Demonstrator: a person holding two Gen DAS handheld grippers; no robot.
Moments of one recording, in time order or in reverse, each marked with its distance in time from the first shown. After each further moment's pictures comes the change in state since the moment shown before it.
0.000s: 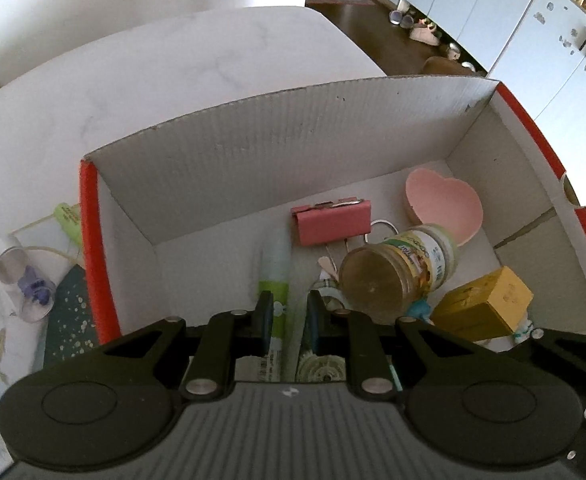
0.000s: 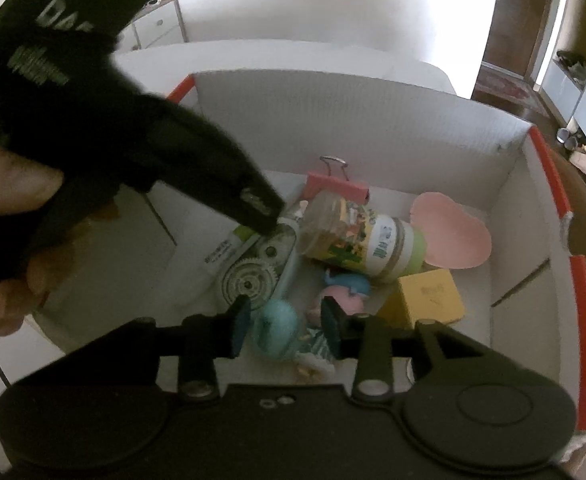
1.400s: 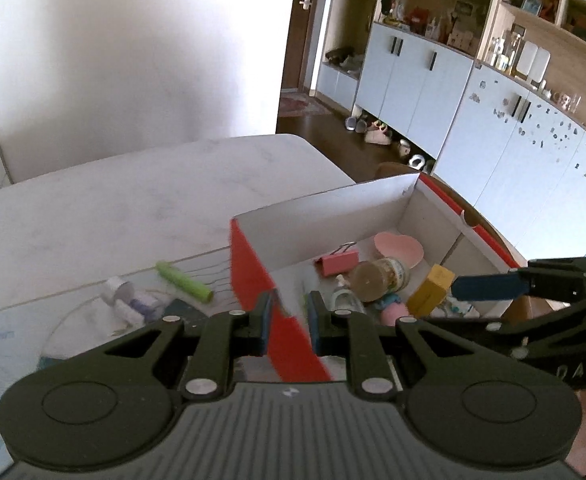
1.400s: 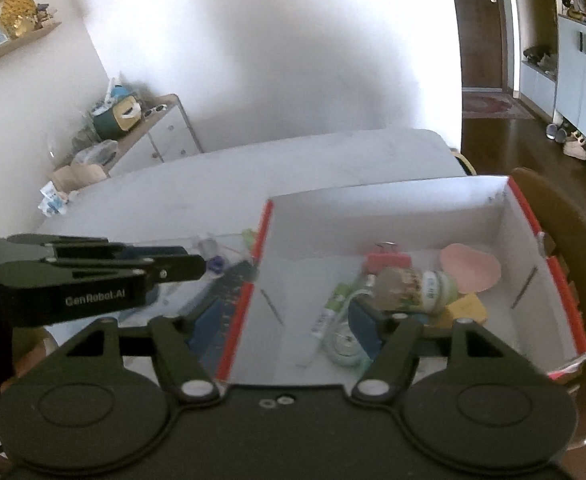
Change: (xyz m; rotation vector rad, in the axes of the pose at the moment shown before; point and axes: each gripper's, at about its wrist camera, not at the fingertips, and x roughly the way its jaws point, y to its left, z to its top) left arm -0.147 0.071 -0.084 0.081 -0.377 -0.098; right arm -0.086 0.051 0.013 0.204 -0.244 0.084
